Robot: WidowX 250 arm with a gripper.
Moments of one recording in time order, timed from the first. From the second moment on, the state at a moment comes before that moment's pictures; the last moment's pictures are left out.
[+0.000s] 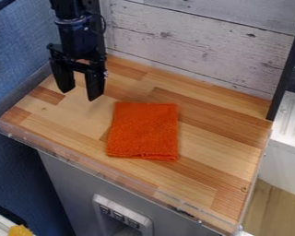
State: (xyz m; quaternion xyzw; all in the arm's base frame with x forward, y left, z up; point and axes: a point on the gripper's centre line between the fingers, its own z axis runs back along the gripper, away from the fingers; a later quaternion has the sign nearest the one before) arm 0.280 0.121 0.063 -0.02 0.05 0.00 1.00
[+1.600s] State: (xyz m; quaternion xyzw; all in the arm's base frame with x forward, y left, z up) arm 0.274 0.022 0.072 0.02 -0.01 0.28 0.96
